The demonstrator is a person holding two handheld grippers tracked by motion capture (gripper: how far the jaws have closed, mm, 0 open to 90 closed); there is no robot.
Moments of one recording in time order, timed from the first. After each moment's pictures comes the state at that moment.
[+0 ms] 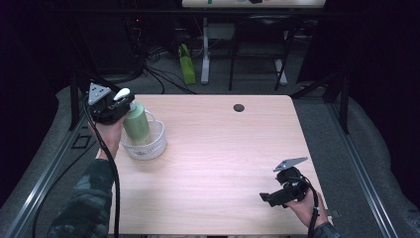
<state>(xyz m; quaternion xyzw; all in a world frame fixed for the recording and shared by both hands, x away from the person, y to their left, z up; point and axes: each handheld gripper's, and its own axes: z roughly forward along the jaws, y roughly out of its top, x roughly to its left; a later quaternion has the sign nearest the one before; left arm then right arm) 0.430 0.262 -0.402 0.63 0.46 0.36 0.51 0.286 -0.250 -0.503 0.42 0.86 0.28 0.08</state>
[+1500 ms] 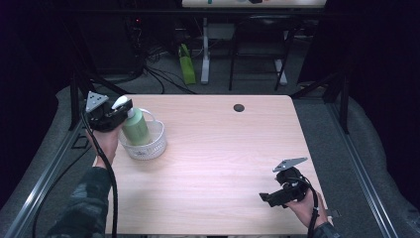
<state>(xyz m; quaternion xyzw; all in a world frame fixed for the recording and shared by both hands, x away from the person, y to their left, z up) 0.419 0.272 -0.417 0.64 0.47 0.34 0.50 0.285 -0.249 -0.502 0.41 0.86 0.28 0.09</state>
